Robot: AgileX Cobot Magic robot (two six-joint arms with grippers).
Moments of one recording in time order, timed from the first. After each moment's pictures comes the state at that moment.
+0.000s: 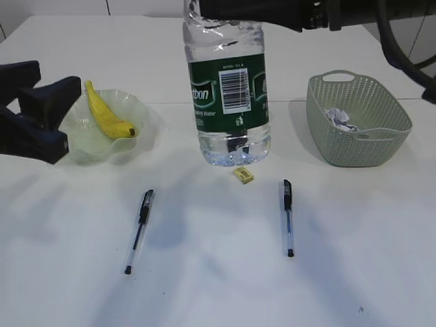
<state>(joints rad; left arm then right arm) -0.58 1.17 -0.43 -0.37 -0.70 0.43 0.30 1.40 -1.18 1.43 0.91 -1.32</state>
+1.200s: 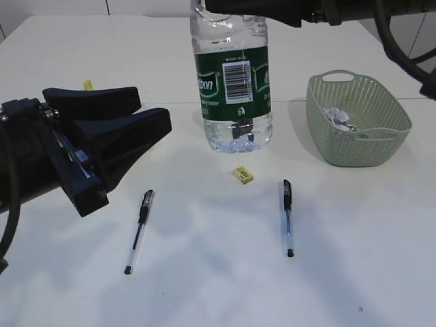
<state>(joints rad) -0.58 1.27 -0.42 0.40 -0.89 -0.38 0.30 1.40 -1.18 1.44 0.84 -1.37</state>
